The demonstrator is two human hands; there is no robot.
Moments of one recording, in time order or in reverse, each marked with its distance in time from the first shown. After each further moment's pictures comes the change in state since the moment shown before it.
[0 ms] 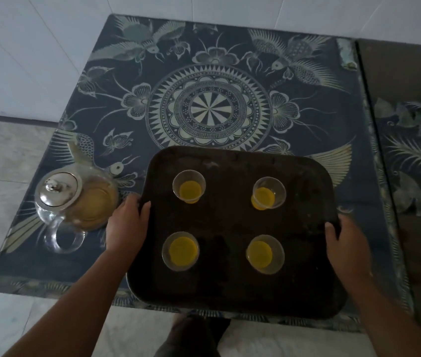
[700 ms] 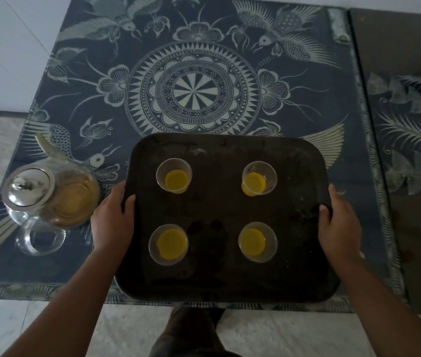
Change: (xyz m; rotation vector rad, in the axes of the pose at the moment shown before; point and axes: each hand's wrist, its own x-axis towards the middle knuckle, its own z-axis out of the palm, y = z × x) left_hand -0.004 -0.003 0.010 -0.082 0.126 0.118; right_hand -0.001 -0.001 0.001 -0.001 0.055 -0.079
